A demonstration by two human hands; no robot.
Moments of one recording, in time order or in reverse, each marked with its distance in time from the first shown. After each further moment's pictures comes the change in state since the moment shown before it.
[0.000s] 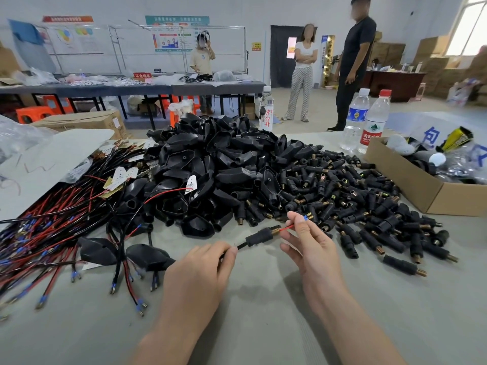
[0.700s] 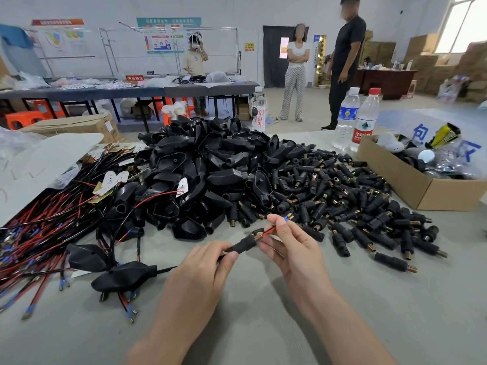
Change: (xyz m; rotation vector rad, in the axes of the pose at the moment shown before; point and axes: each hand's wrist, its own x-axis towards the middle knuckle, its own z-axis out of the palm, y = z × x) left_hand -0.001 -0.002 0.004 -0.233 -0.162 0.010; right_hand -0.002 0.002 0.007 0.118 -0.148 0.091
